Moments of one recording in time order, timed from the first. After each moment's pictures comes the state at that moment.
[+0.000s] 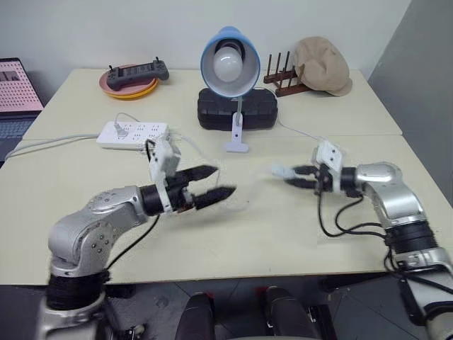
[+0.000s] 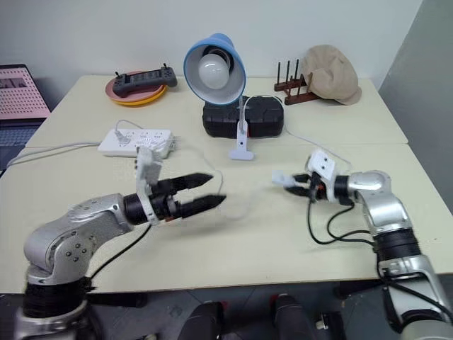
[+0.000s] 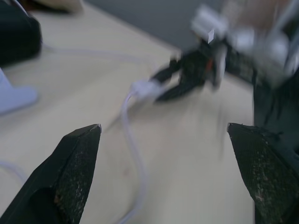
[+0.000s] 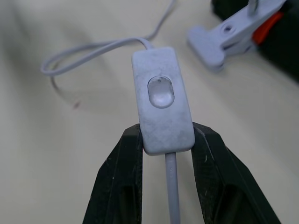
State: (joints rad) left arm -0.32 0.44 0.21 -0.47 -1.02 1.03 -0.50; right arm -0.61 -0.52 0.10 0.17 0.14 0.28 0.98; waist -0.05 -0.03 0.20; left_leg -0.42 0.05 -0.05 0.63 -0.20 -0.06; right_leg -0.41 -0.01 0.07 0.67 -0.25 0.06
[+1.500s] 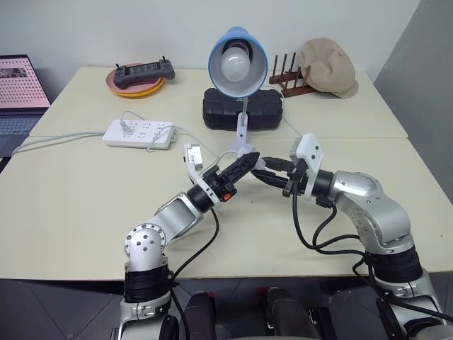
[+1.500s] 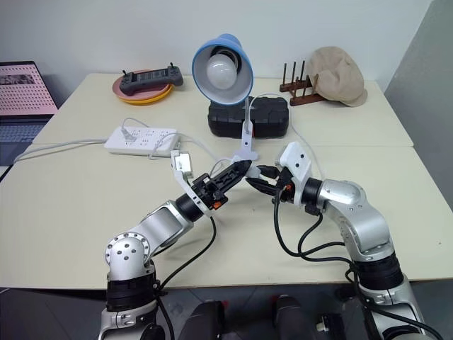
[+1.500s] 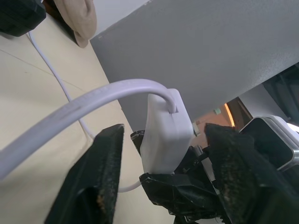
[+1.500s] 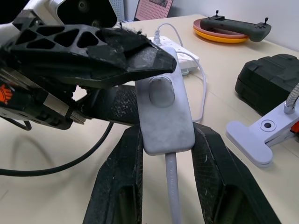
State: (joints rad) left arm -0.36 0.09 0.18 -0.24 -1.30 0.93 -0.14; right arm -0.49 -0.43 0.12 -0.31 0.33 0.59 0.78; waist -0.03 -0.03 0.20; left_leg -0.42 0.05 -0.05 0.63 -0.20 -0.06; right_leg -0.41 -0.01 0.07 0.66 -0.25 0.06
